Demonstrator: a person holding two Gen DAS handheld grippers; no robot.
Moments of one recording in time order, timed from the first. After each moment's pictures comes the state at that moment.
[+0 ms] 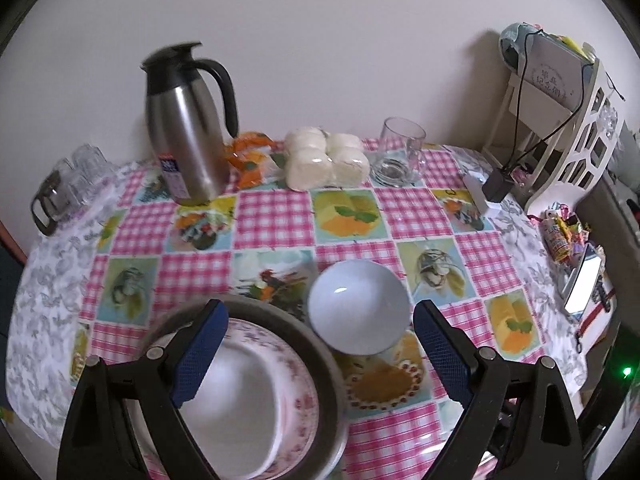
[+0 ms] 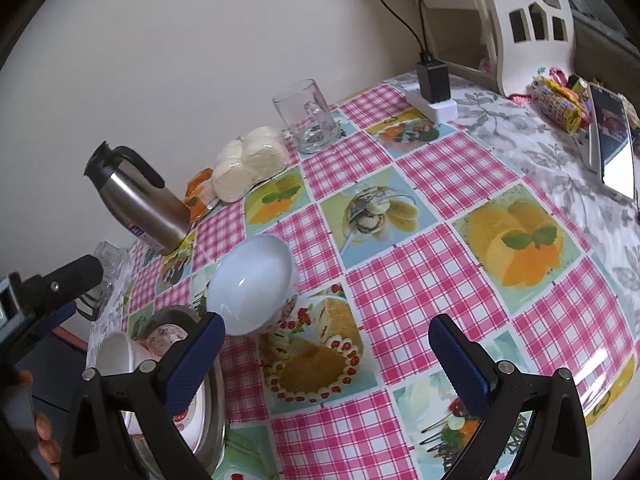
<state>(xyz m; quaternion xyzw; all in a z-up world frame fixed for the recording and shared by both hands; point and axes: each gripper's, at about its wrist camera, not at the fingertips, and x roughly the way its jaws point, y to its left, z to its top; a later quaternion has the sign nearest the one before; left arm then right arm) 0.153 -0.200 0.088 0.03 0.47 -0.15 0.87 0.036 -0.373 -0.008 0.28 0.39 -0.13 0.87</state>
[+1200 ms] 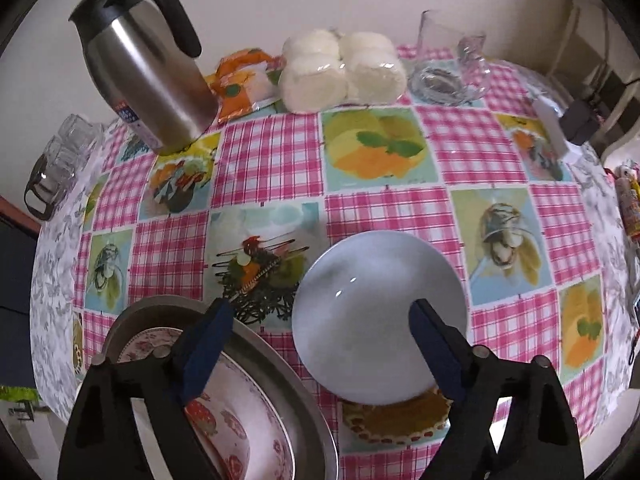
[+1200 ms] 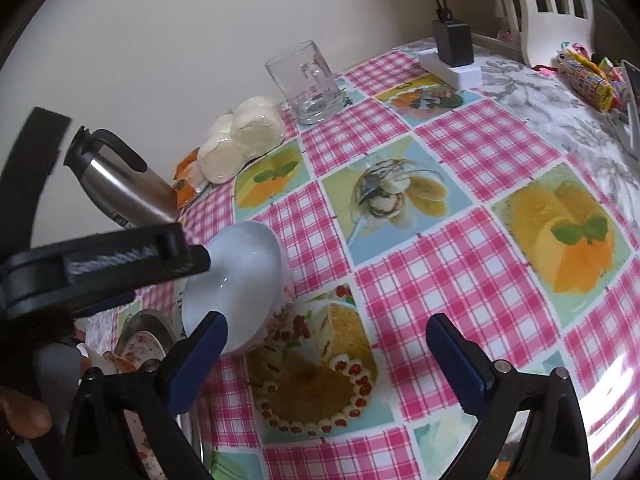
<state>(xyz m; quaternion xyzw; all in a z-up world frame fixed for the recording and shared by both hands) 0.227 -0.264 -0.007 0.11 0.59 -0.06 0.79 0.084 -0.375 -0.055 0.28 0.42 -0.10 0.86</state>
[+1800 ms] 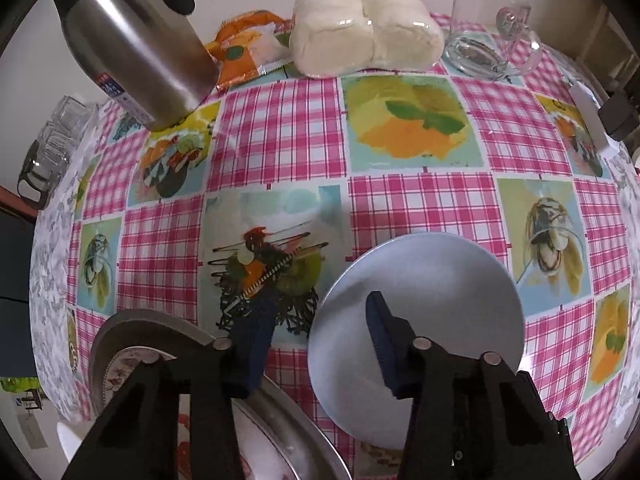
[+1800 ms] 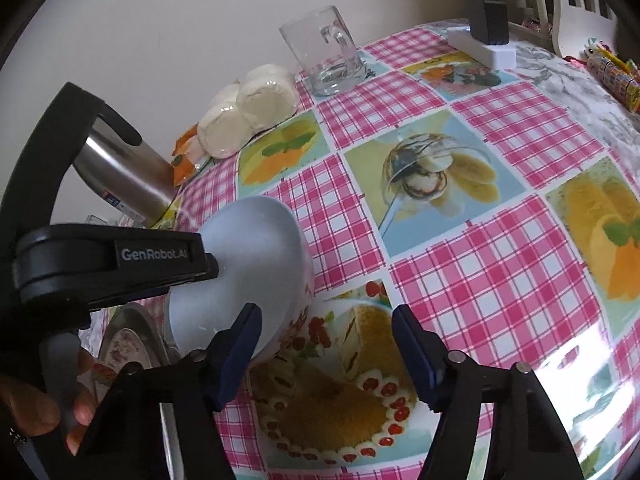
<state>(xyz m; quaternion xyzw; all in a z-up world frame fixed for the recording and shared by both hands) 0.252 -0.259 -0.049 0.12 0.63 -0.04 0.77 0.116 -0.359 -0.085 0.28 0.45 -0.08 0.85</state>
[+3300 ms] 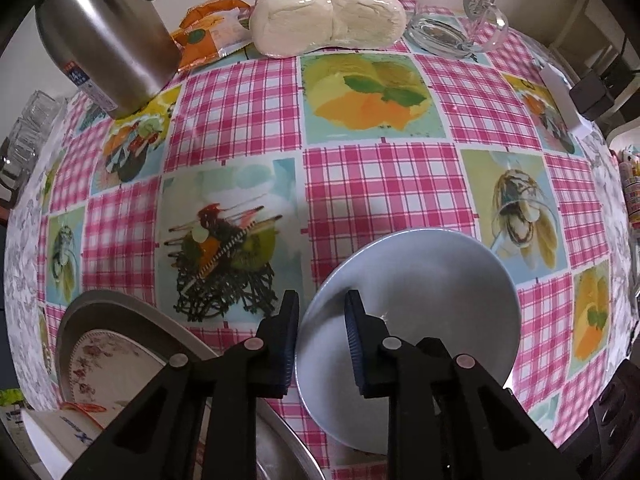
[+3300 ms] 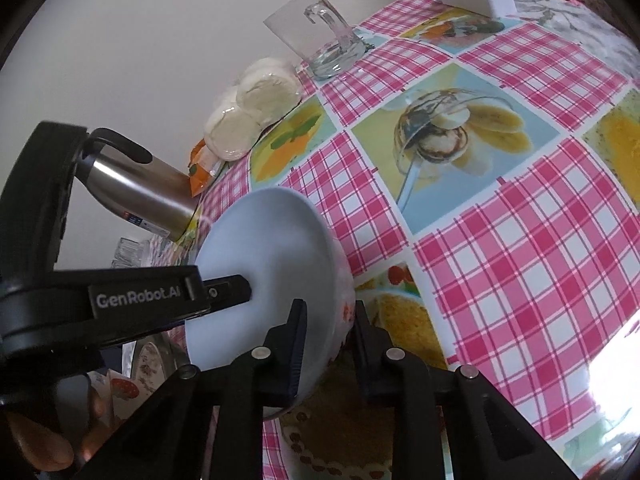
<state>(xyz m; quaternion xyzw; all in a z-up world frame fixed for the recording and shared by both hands) 0.240 -0.272 -0.055 0.09 0.64 -0.10 0.76 0.118 -0.365 -0.111 0.37 0.42 -0.03 0.83</state>
